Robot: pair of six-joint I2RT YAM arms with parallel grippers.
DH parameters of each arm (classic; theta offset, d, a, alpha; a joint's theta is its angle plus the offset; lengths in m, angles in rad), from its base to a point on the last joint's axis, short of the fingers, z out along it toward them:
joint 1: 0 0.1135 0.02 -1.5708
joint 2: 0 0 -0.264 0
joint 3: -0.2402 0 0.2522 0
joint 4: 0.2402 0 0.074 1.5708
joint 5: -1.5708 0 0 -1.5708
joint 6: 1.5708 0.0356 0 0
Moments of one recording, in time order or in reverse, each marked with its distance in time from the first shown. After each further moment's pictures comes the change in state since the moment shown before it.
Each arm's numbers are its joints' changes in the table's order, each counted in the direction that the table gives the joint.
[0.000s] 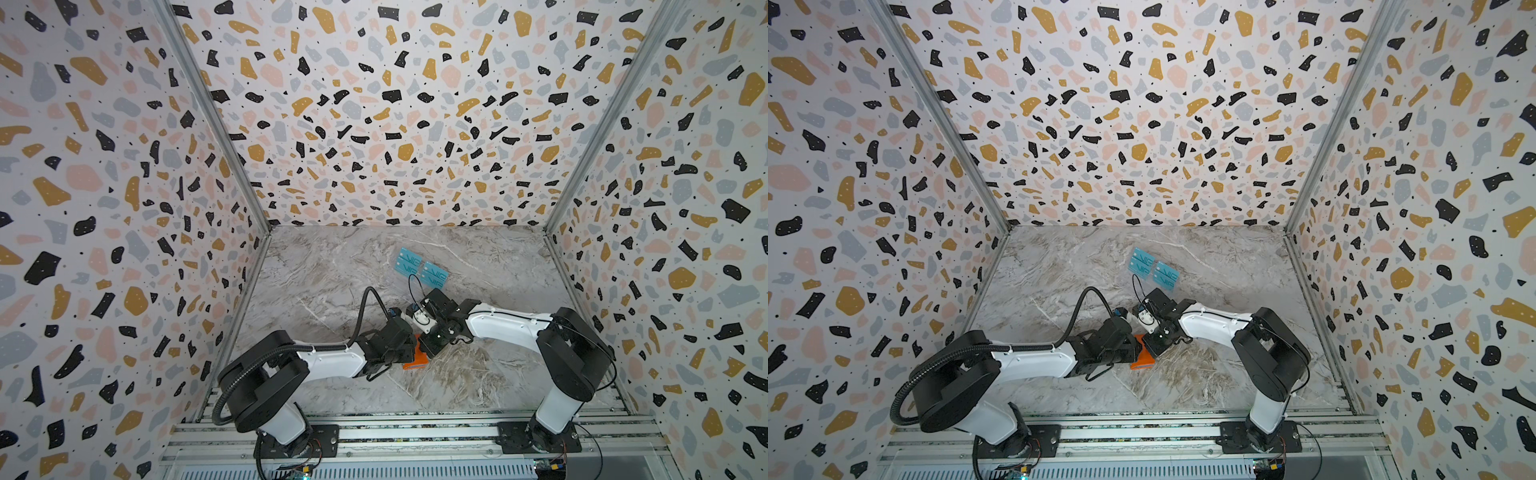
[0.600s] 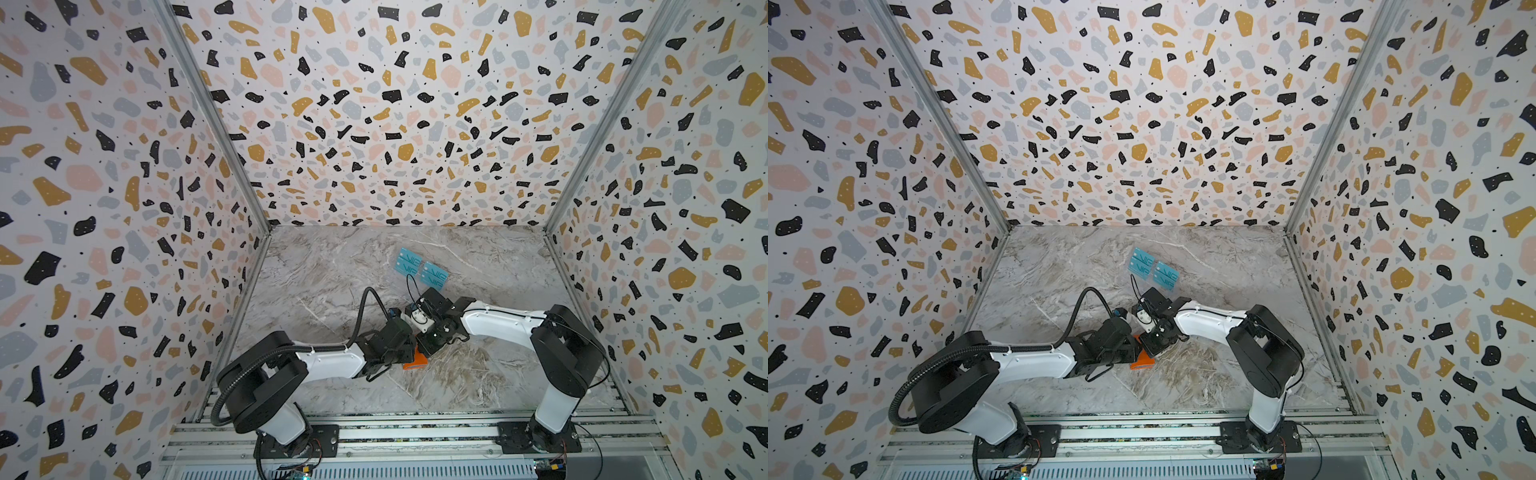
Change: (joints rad) left arm -0.001 -0.018 0.006 0.000 0.000 -0.002; right arm 0.013 0.034 -0.041 0.039 0.000 0.085
